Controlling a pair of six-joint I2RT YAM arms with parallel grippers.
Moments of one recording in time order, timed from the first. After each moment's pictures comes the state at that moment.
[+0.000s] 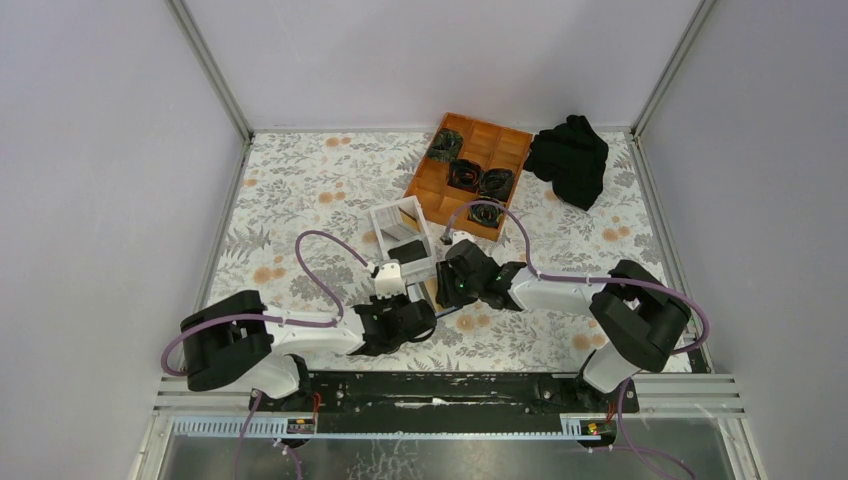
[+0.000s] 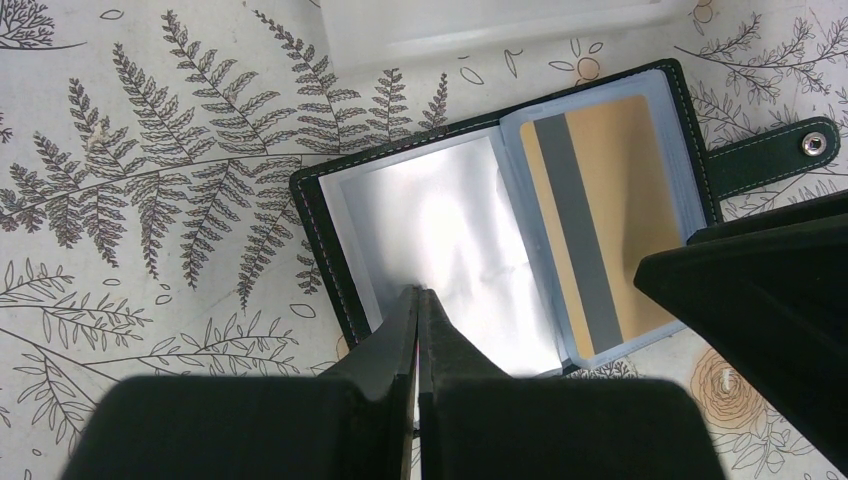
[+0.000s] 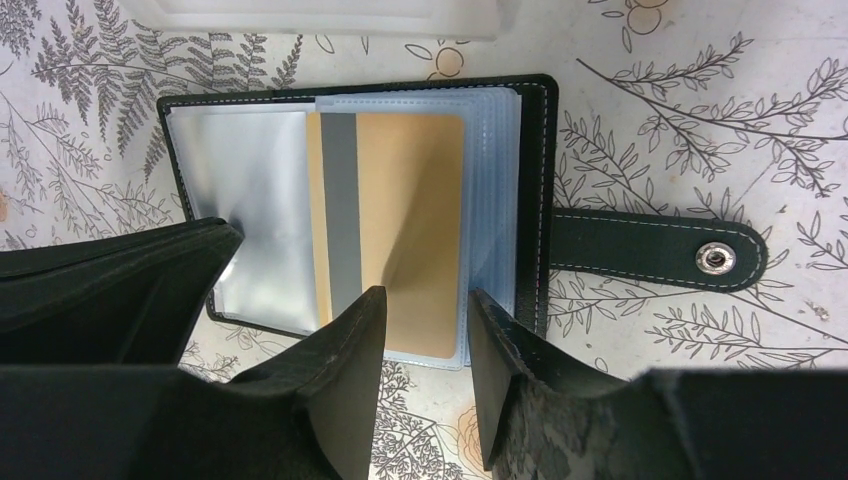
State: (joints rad) left arm -1.18 1.43 0.56 -0.24 -0.74 -1.18; right arm 0.90 1.59 0.77 -0.07 0.02 0.59
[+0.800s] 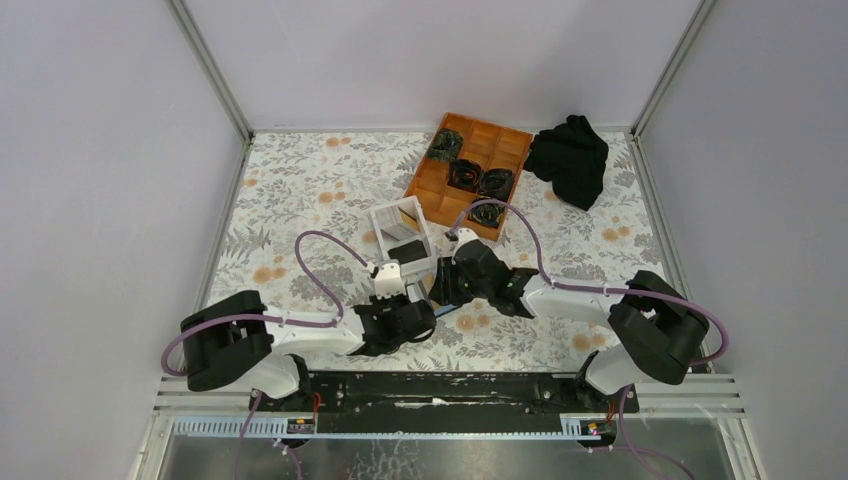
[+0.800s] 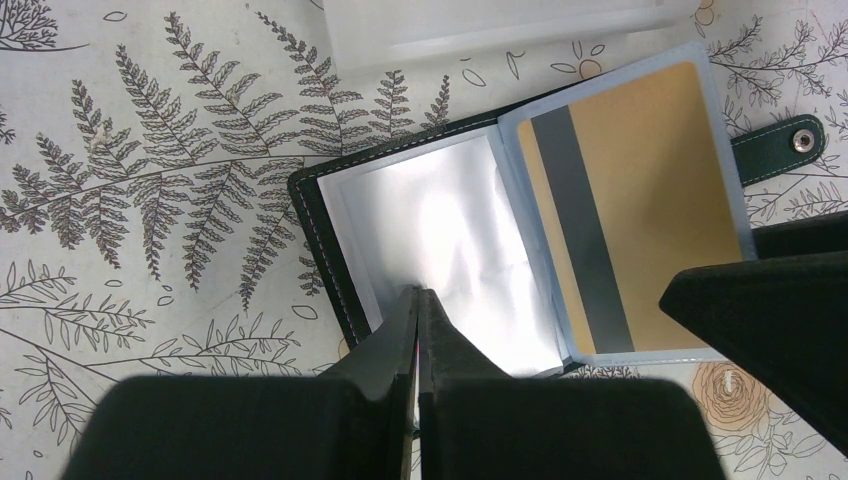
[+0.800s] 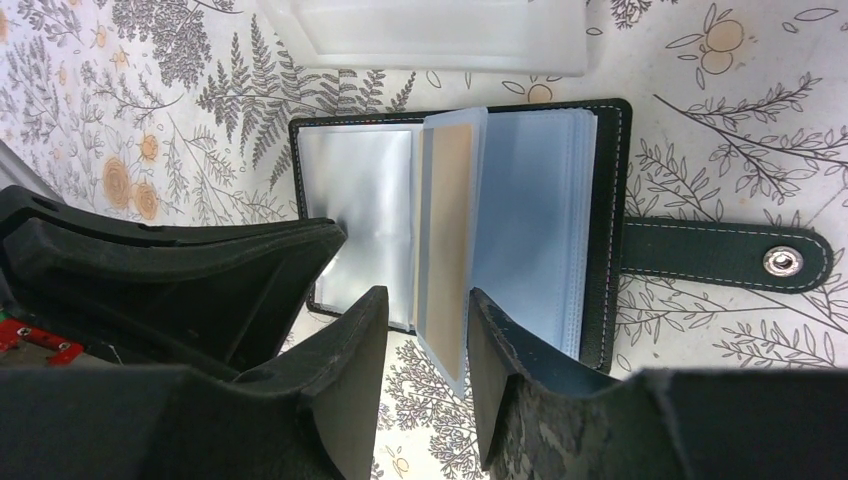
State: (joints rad) left arm -1.18 1.43 0.56 -0.24 -0.74 -1.18; right arm 0.90 1.49 0.70 0.07 -0.05 0.65
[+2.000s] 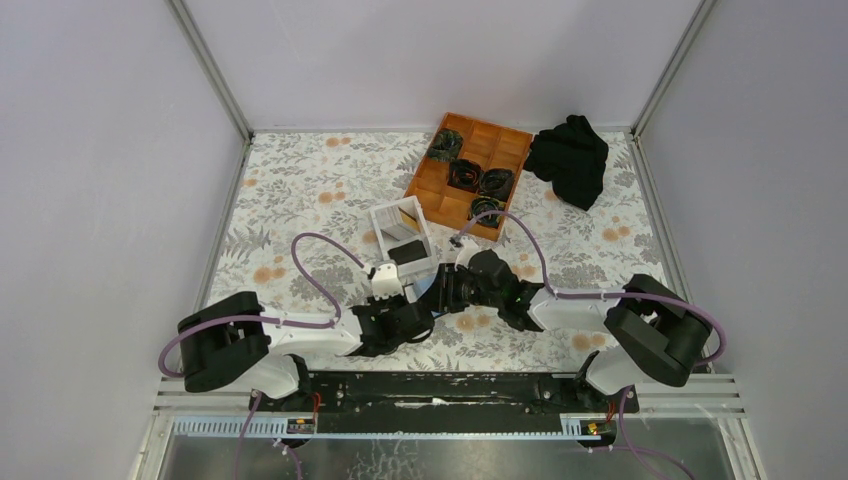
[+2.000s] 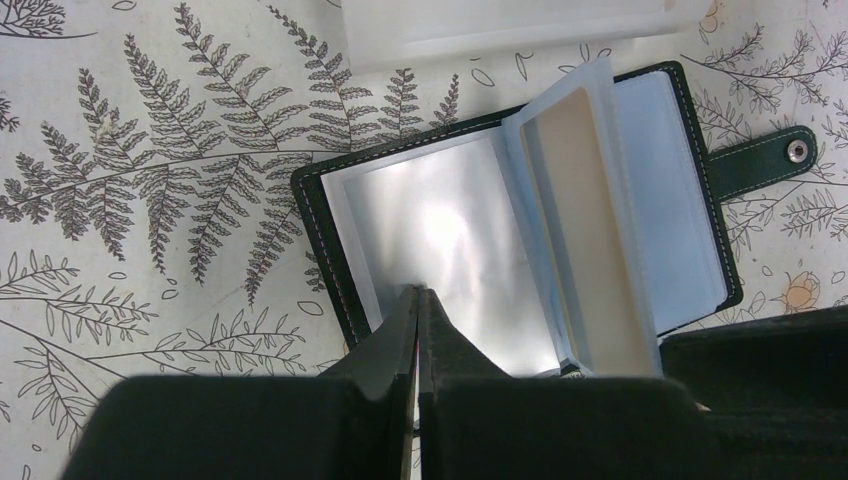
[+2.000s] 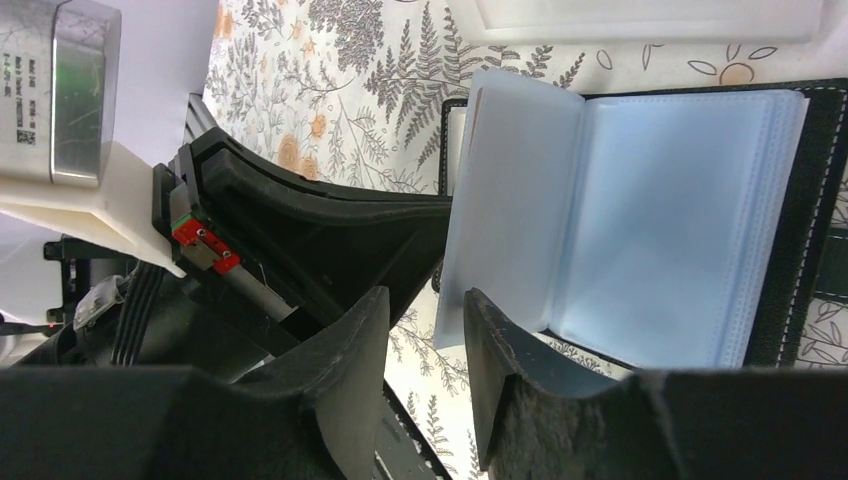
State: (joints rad) left arm -1.18 1.41 0.54 -0.24 -0.74 -1.20; right arm 0.90 1.47 0.54 0.44 -0.25 0.82
